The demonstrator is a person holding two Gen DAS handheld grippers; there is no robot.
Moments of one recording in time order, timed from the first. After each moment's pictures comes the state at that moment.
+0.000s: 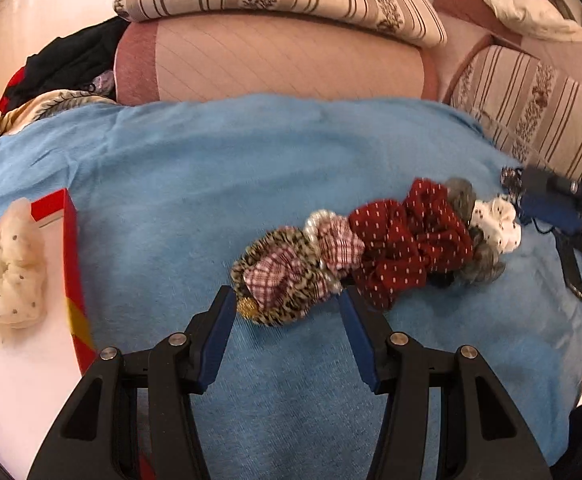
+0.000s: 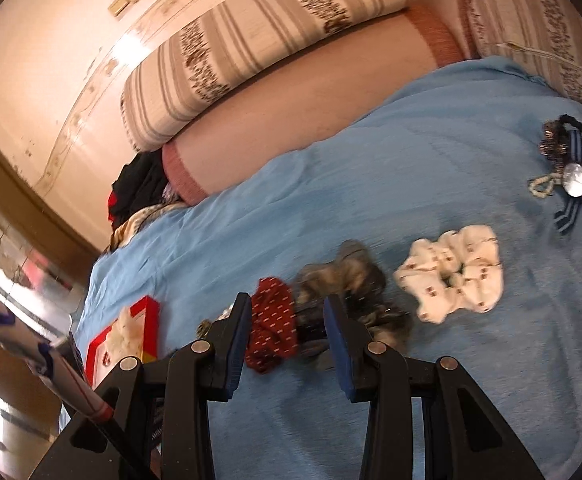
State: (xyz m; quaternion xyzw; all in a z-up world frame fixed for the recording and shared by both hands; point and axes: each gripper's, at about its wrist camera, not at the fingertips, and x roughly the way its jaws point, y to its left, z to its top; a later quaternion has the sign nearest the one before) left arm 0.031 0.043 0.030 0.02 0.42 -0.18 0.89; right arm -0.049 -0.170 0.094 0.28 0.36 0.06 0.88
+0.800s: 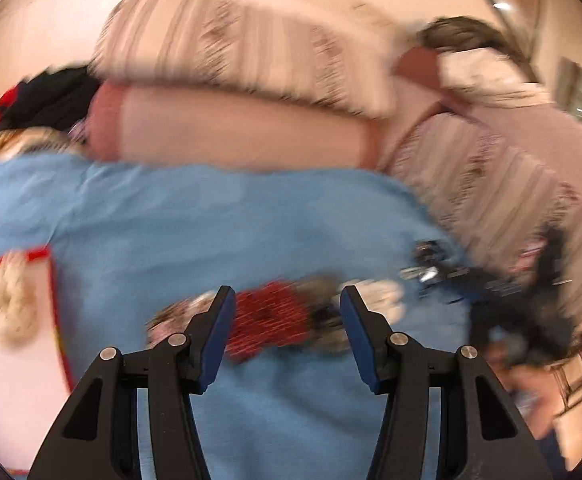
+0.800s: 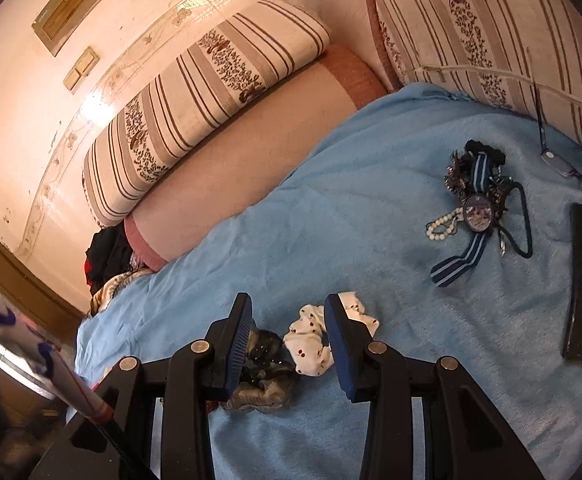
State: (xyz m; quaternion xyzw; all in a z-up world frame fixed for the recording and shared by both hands) left arm -0.002 0.008 0.125 -0.06 0.37 -0.21 0.90; right arm -0.075 -0.268 0.109 0.33 0.32 -0.01 0.89
